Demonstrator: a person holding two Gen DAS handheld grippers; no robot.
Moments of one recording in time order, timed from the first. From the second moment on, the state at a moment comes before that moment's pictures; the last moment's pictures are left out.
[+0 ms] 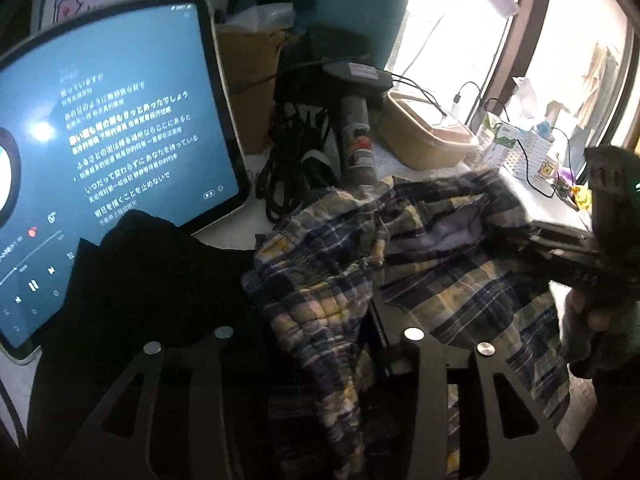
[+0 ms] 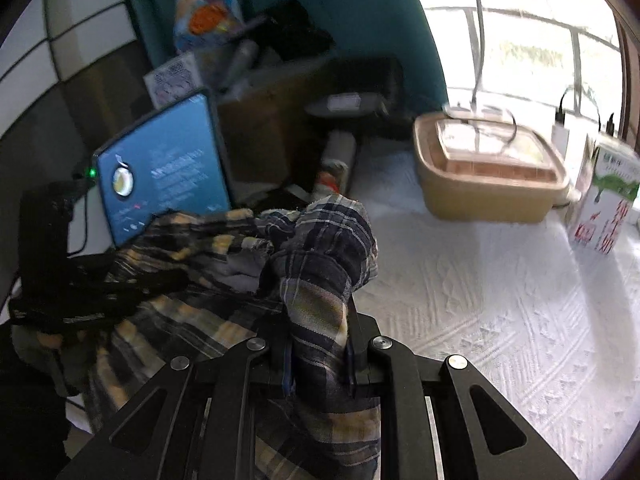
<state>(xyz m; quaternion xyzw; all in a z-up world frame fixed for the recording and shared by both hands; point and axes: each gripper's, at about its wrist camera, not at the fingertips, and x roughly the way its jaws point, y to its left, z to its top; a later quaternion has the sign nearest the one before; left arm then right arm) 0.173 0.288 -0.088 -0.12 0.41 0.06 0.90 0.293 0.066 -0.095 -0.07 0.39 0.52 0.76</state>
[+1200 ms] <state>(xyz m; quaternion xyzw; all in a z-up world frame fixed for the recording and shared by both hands) 0.182 0.271 -0.087 -0.09 0.42 0.01 0.90 0.235 0.041 -0.111 -0.19 0.38 0.53 0.73</state>
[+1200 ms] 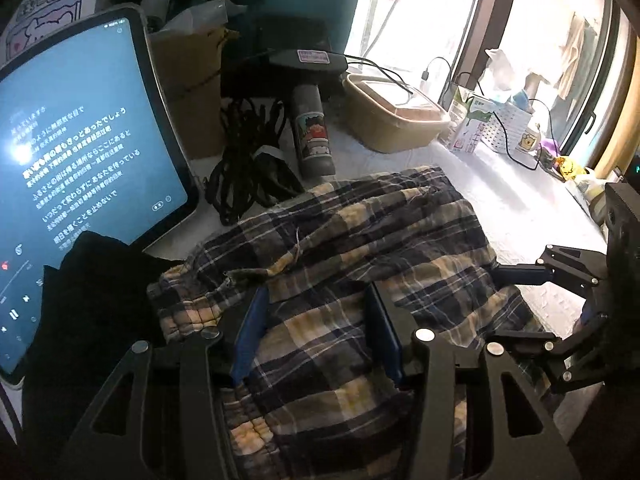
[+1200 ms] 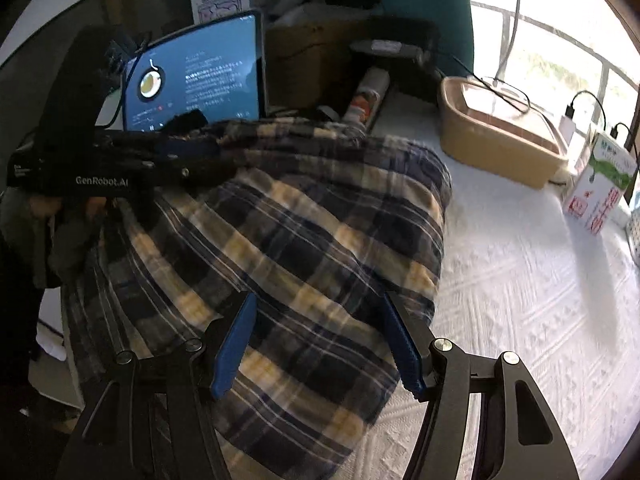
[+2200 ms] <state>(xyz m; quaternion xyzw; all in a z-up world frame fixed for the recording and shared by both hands) 0.073 0.169 -0.041 -0.09 0.35 0.10 0.93 0.209 -0.066 -0.087 -0.16 0.38 0.46 0.79</state>
